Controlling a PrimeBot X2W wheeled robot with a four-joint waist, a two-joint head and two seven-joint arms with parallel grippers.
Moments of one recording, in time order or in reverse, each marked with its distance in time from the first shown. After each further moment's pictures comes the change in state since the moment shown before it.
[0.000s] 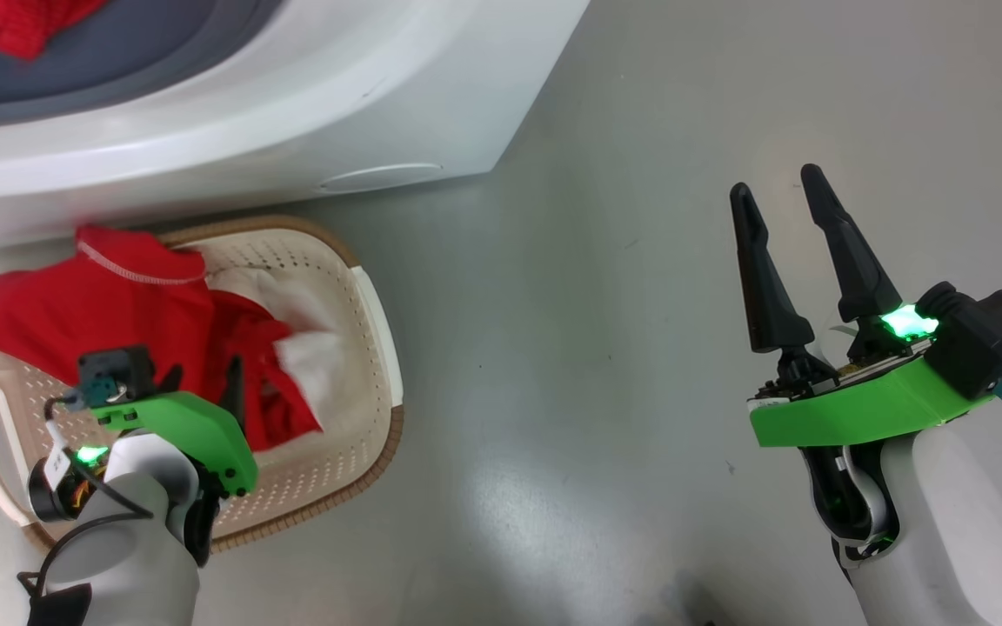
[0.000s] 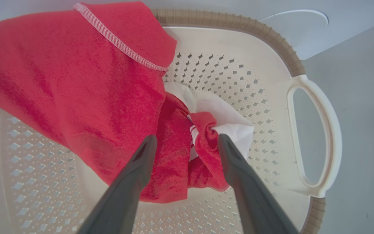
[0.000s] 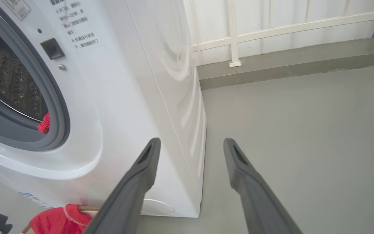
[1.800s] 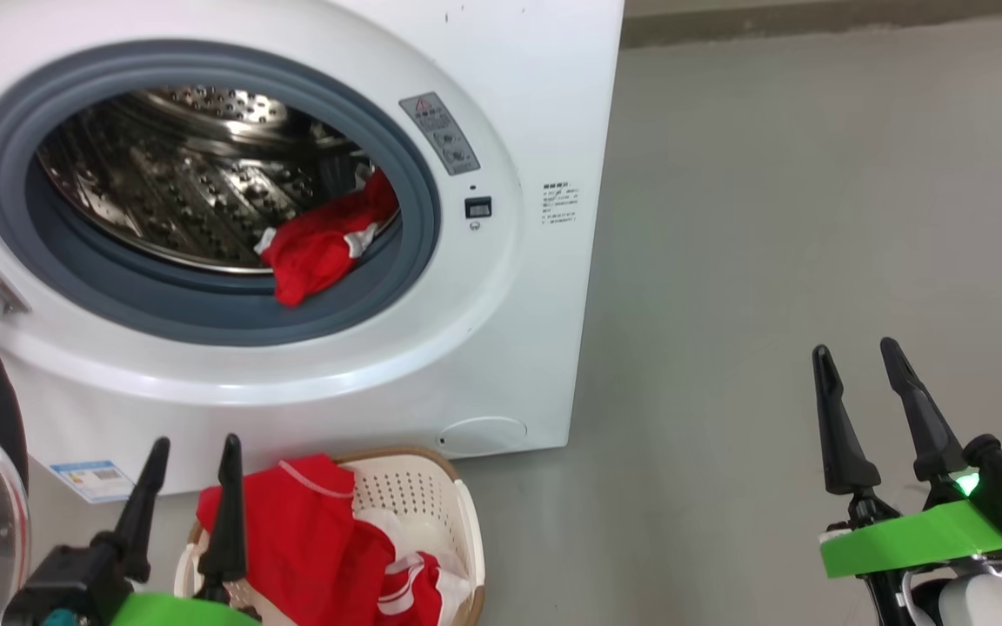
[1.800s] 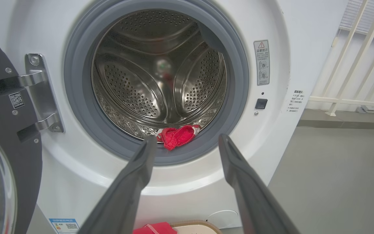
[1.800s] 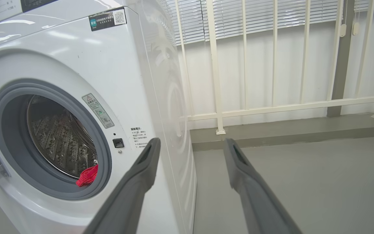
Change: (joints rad) left arm 0.715 -0.026 0.113 -1.069 0.061 0.000 -0.075; right arm 0.301 0.005 -0.166 -0.002 -0.099 0.000 0.000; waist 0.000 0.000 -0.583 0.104
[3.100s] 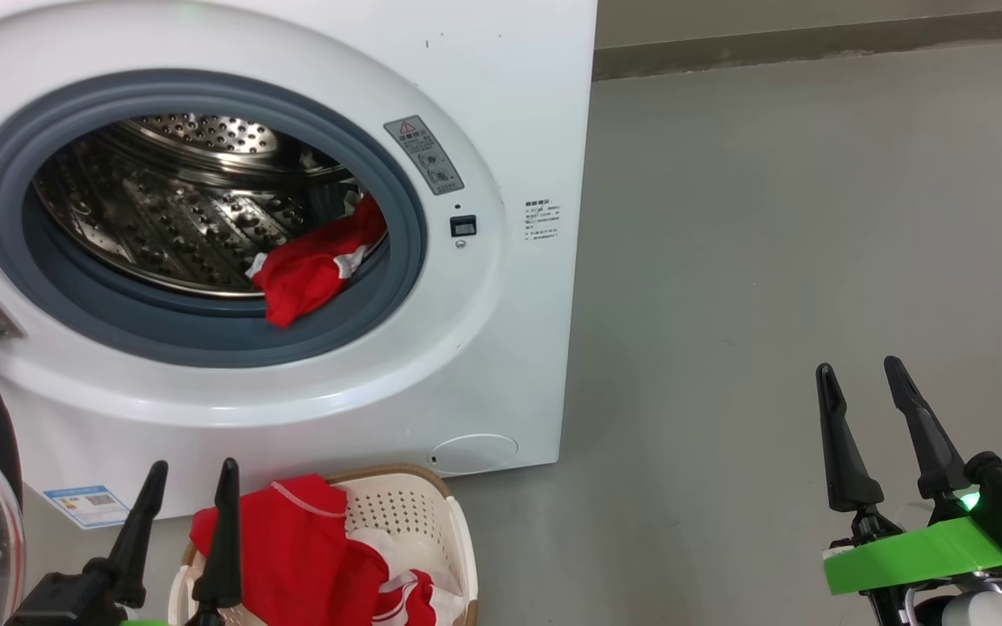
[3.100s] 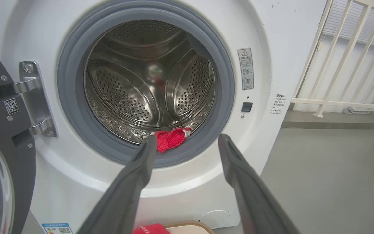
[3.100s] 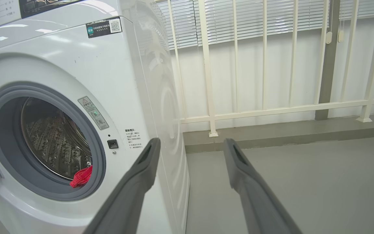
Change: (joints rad) left arm 0.071 0.026 -0.018 -0.057 -0.037 0.000 0.000; right arm 0.038 0.003 -0.013 -0.009 -0.019 0.000 0.000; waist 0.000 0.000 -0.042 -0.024
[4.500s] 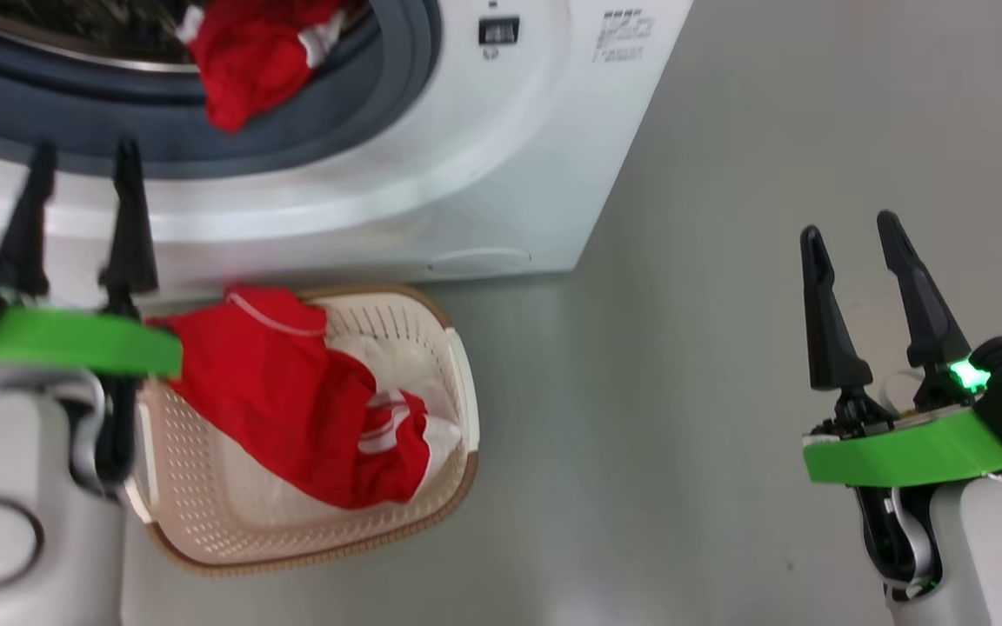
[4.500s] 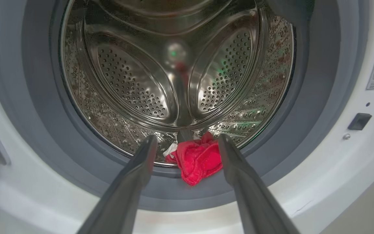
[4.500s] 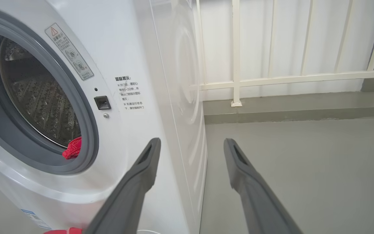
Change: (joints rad) left arm -0.612 0.077 -0.014 0.277 -0.063 0.000 -0.005; right arm -0.208 -0.001 0.049 -0.058 -0.009 0.000 0.000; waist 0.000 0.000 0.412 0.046
